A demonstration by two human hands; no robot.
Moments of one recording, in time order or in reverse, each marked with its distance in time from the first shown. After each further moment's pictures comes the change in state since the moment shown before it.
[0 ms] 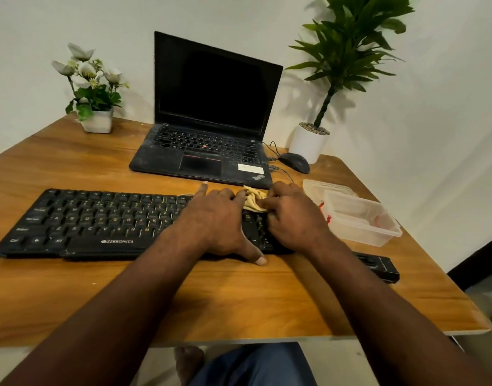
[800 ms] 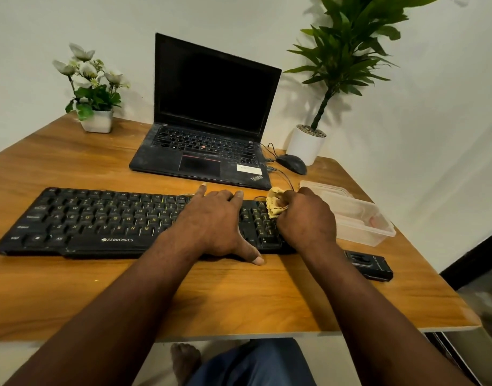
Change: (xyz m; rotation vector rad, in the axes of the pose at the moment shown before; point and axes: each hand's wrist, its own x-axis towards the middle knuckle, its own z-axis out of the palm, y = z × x) left_hand -0.005 -0.003 0.004 -0.036 0.024 0.014; right_hand -0.009 0.000 0.002 -0.065 0.139 0.382
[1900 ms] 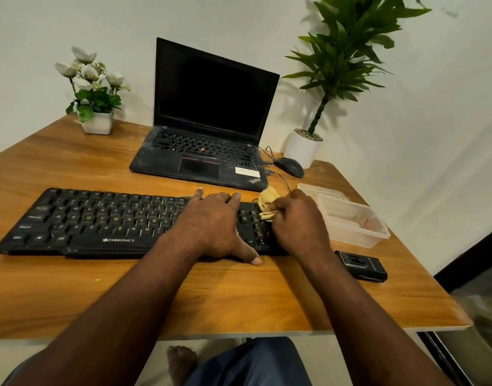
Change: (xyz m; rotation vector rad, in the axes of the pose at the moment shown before) left_hand -0.003 -0.001 0.002 -0.039 -0.005 -0.028; right_hand -0.011 -0.003 0.000 0.245 0.011 -0.052
